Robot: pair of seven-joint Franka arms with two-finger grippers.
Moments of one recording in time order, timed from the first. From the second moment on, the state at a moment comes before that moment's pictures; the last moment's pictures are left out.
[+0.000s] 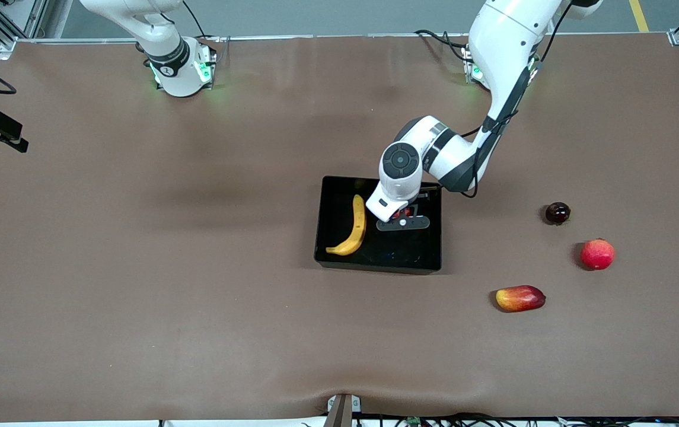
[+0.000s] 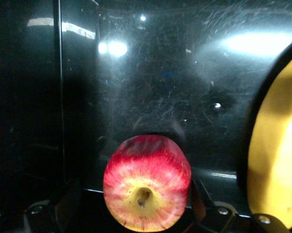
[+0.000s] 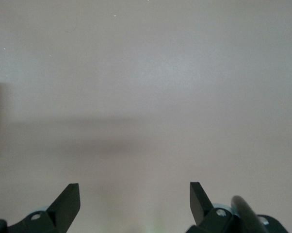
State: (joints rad) left arm -0.52 0.57 -0.15 -1.83 0.15 2.23 -0.78; right arm 0.04 -0.03 -0.12 -1.54 -0.03 1.50 -0.09
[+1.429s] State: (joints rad) left arm -0.10 0.41 -0.14 -1.69 0.17 2.00 -0.35; right arm 0.04 -0.03 -0.12 -1.54 -0.03 1.50 -0.09
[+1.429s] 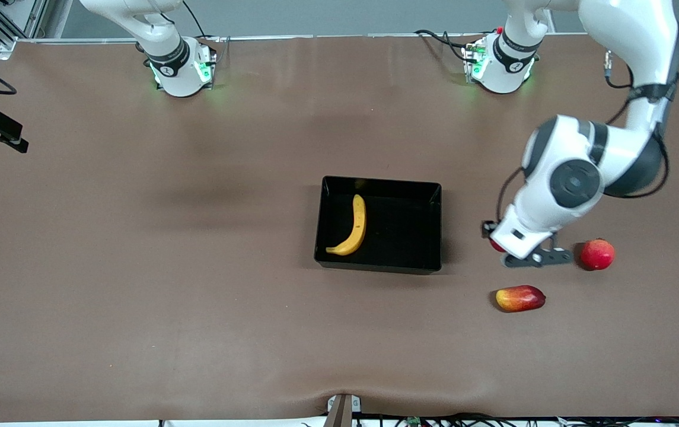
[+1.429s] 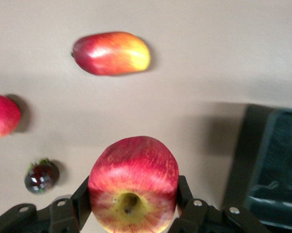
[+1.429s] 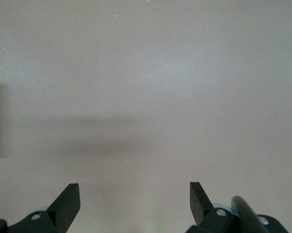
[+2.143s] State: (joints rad) left arm 0.04 0.62 -0.13 -1.56 0.27 2.18 -0.11; right arm 0.04 -0.03 -0.12 -1.54 -0.03 1.50 -0.09
